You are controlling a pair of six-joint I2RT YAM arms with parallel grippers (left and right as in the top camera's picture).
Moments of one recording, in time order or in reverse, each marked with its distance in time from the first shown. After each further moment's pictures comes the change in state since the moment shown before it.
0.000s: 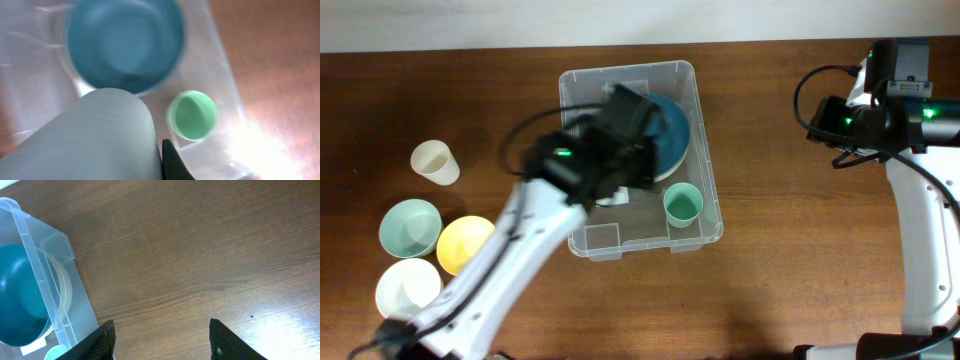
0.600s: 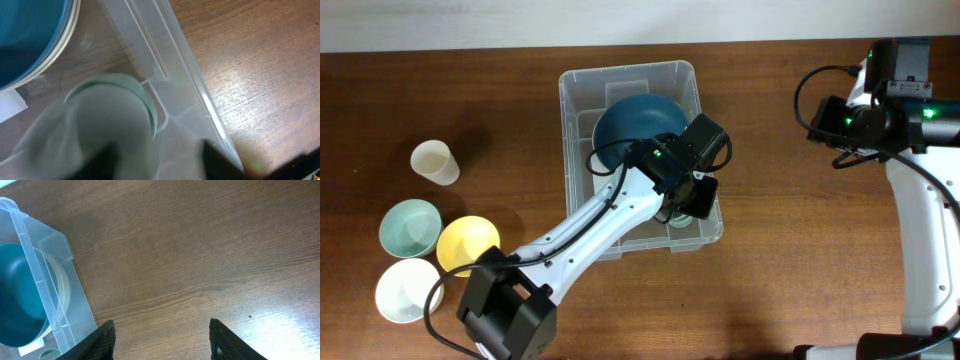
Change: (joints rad) left arm -0.158 0.281 -0.002 0.090 0.159 -0.011; right arm 0.000 0.000 0.000 0.000 0.006 -0.003
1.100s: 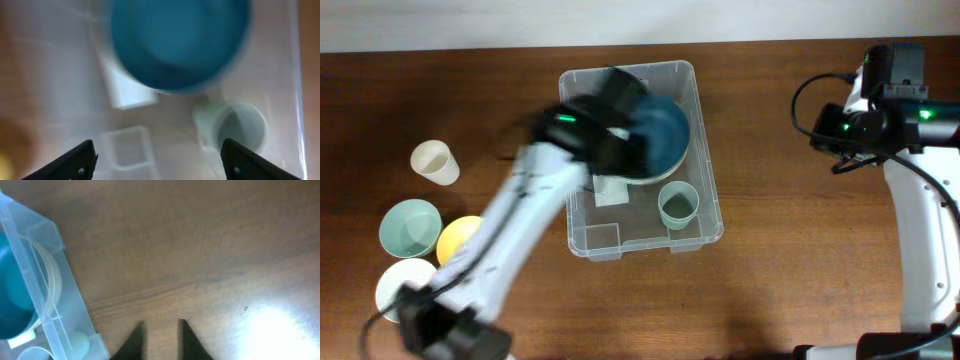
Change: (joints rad) left arm 0.305 -0.166 0.068 -0.200 -0.130 -0.003; right arm 0.000 0.000 -0.035 -0.027 0.007 -0.021
